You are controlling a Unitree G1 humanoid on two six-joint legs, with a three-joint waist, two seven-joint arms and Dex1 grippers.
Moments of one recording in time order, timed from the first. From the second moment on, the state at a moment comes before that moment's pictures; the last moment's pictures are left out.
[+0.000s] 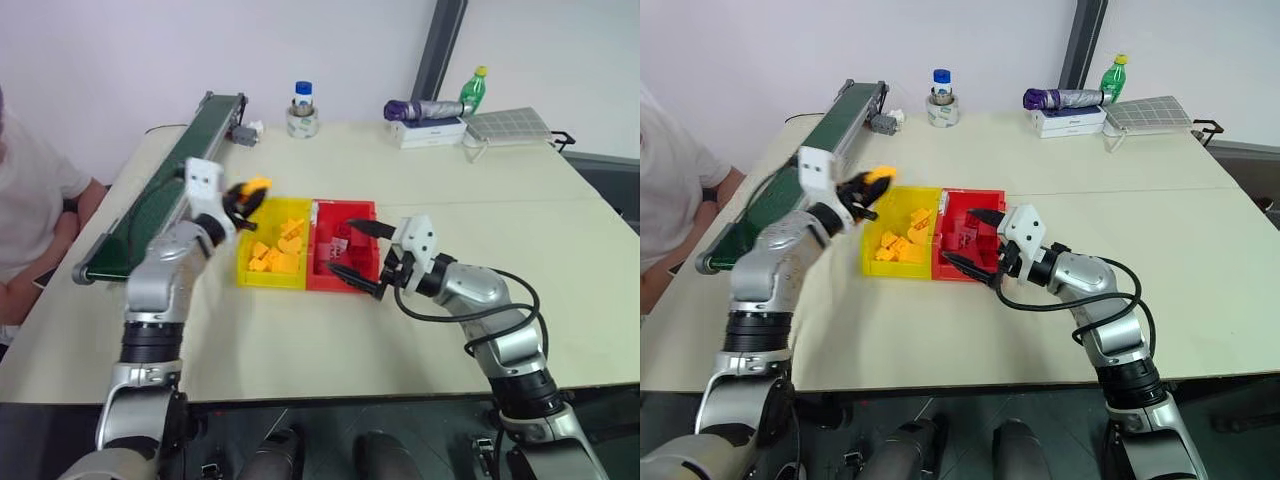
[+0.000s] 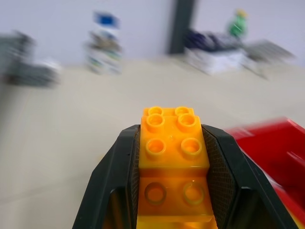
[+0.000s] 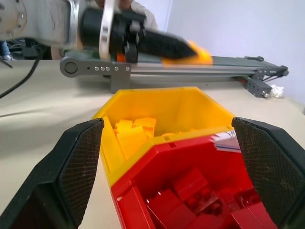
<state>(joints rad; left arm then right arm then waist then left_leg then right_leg) -0.67 0.32 0.10 0.09 -0.36 0.53 -0.39 -0.43 -0.41 0.09 -0.15 0.31 0.21 0.81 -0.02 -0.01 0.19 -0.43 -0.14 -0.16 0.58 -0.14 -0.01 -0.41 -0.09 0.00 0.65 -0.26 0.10</state>
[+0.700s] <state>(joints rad) -0.57 0.44 0.14 -0.07 -0.41 0.58 -0.48 -0.43 -0.42 0.09 -0.15 0.30 0.21 0.79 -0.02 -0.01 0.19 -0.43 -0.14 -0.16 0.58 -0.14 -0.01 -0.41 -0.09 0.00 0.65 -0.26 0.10</state>
